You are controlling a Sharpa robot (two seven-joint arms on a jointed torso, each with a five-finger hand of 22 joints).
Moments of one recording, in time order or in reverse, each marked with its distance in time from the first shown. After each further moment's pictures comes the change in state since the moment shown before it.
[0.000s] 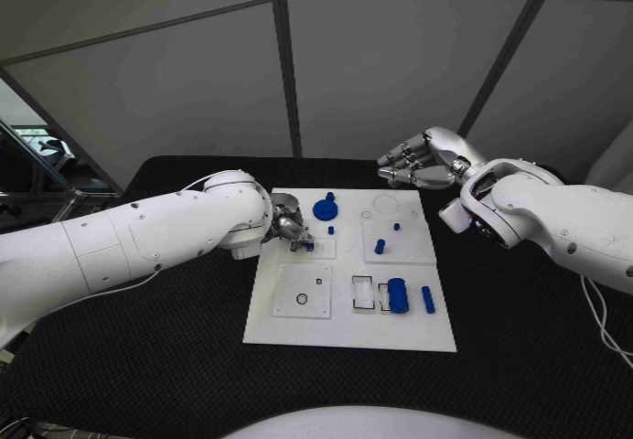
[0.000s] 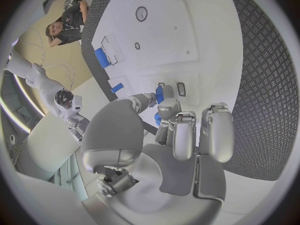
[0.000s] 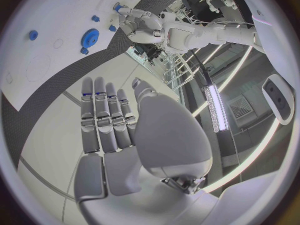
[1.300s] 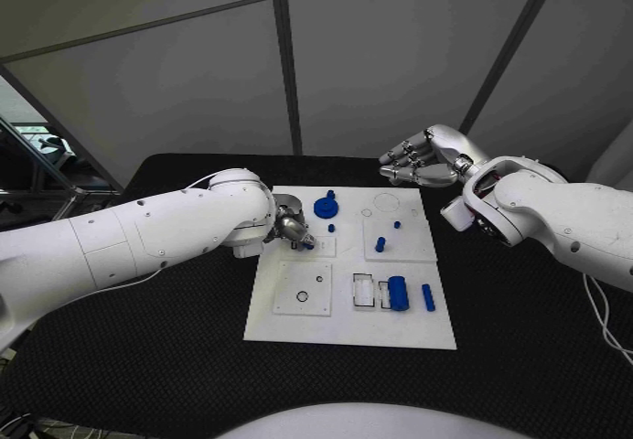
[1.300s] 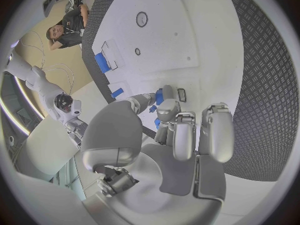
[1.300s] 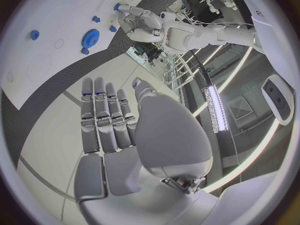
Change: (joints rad) left arm 0.000 0.017 -0.006 -0.016 -0.003 0.043 -0.002; left_hand -0.057 0.016 0.005 -0.049 0.009 0.018 -0.011 0.004 0.001 0.023 -0.002 0.029 0.029 0.004 -0.004 0.012 0.000 0.000 0.000 0.000 0.000 0.000; right arm 0.000 -0.007 0.000 0.005 -0.007 0.003 -0.002; right_hand -0.004 -0.004 -0.003 0.003 0.005 -0.004 0.004 0.000 0.000 -0.004 0.004 0.000 0.000 -0.004 0.004 0.000 -0.005 0.000 0.000 0.000 -0.008 -0.005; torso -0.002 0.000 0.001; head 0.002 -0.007
